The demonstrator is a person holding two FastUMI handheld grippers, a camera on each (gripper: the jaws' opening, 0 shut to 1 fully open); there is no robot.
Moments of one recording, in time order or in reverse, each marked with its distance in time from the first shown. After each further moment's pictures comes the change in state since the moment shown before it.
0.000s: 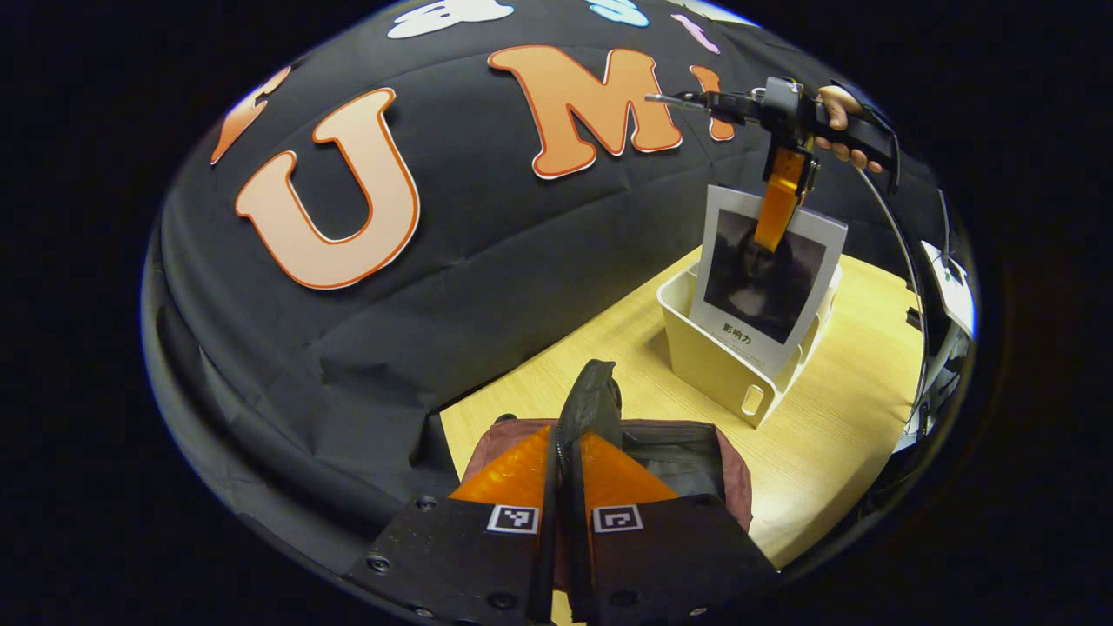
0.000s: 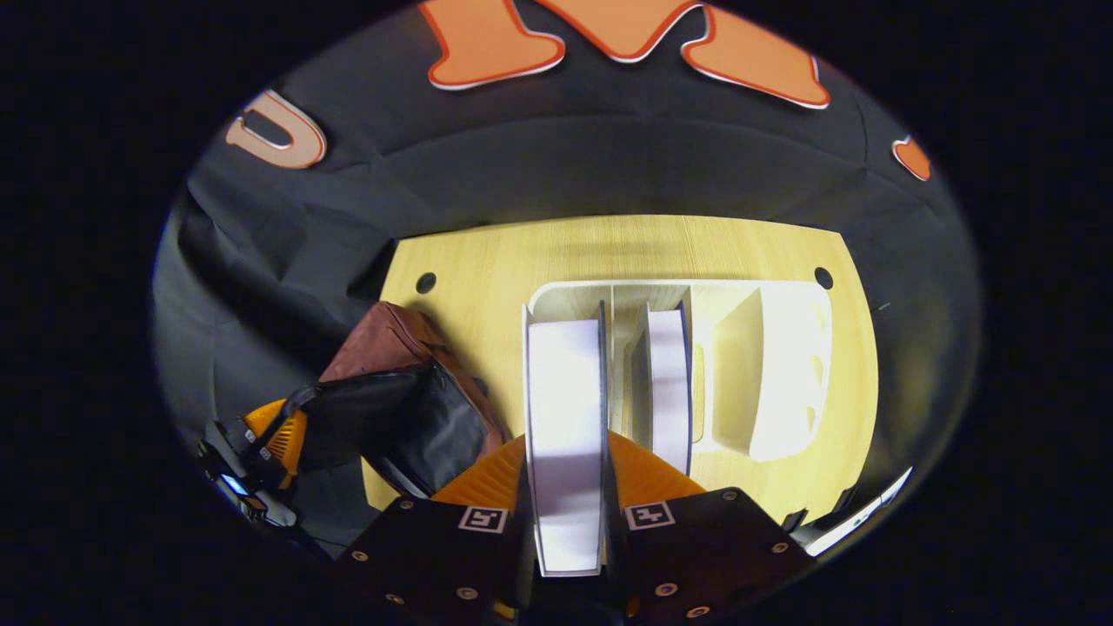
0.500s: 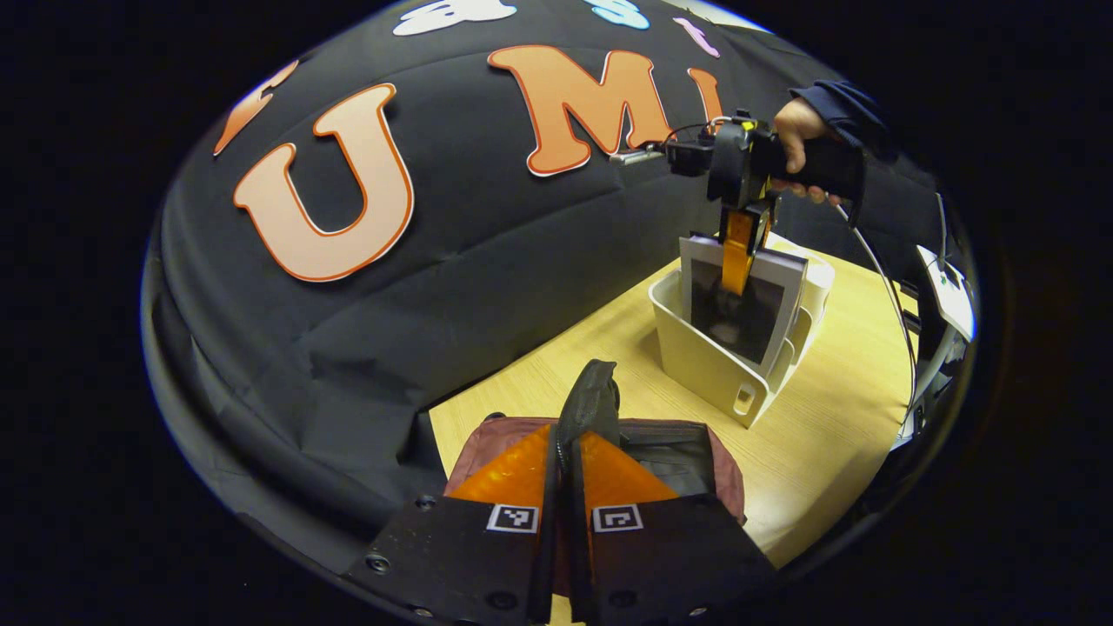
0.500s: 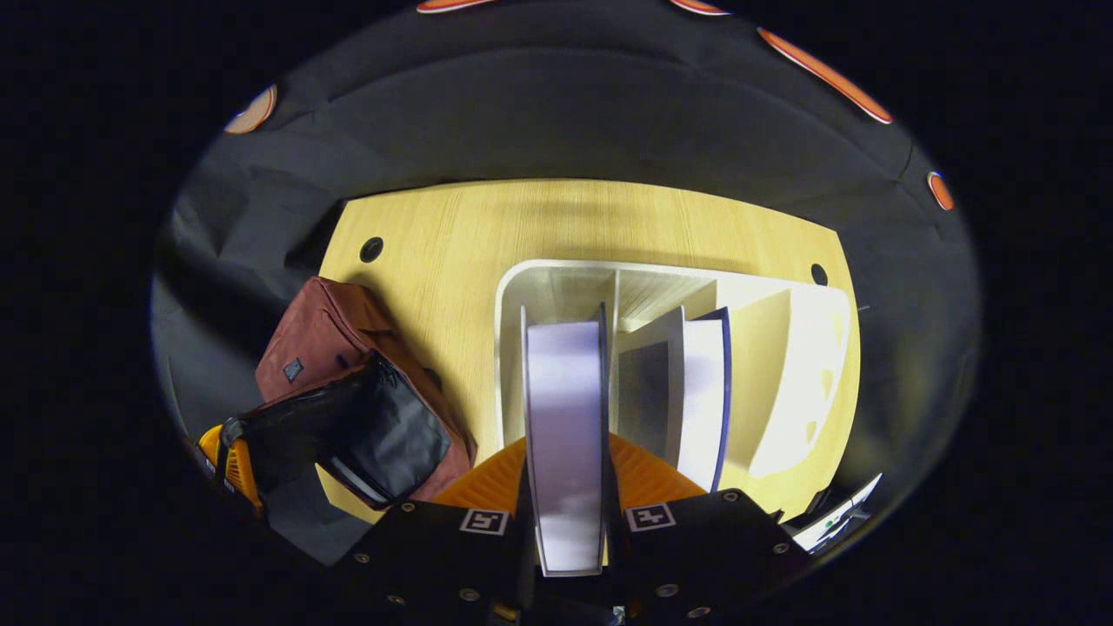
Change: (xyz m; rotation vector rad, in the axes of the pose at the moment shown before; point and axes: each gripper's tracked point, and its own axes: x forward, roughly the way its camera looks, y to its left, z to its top) left arm 0.005 -0.007 -0.006 -0.008 -0.012 -0.029; right arm 0.070 -0.004 -0.001 -0.065 0.157 -0.163
